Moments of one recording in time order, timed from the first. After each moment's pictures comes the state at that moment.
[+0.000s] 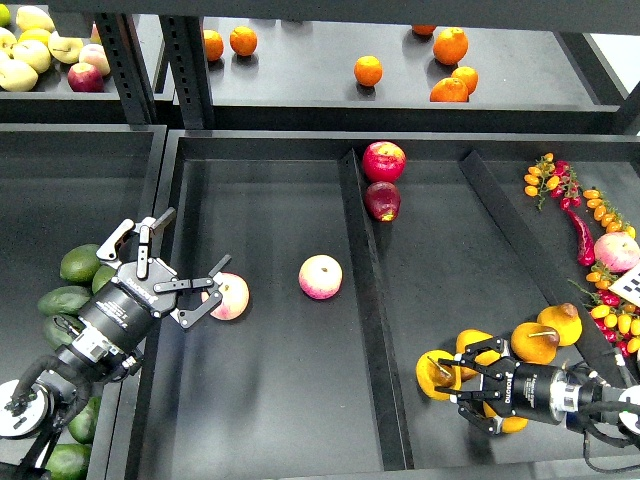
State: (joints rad) left arm 0.05 0.00 -1.44 -1.30 -0.06 -0.49 0.49; right arm 0.39 -0.51 0.52 0.80 0.18 0.58 -0.49
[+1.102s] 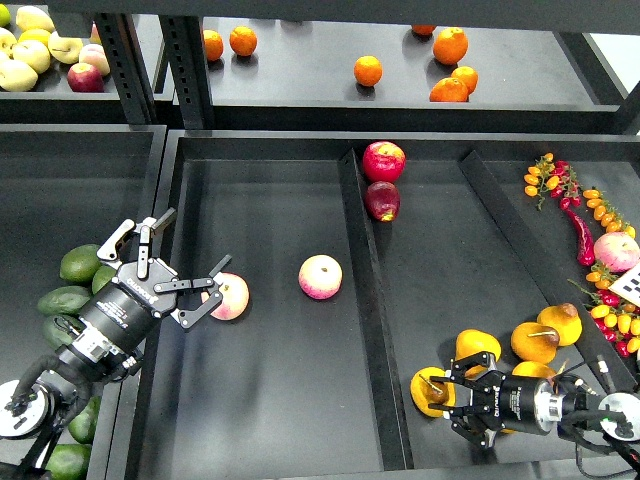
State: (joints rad) left arm 0.05 0.00 -1.44 -1.30 -0.06 -0.49 0.49; right arm 0.38 -0.44 0.52 0.71 0.08 0.58 -0.49
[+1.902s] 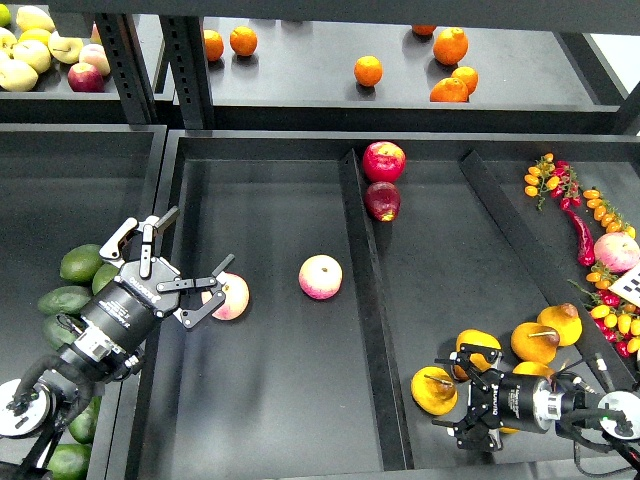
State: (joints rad) left arm 0.05 0.00 -1.43 -1.32 -0.06 -0.49 0.49; right arm 0.39 -0.46 0.52 0.77 0.12 0.58 -0.49
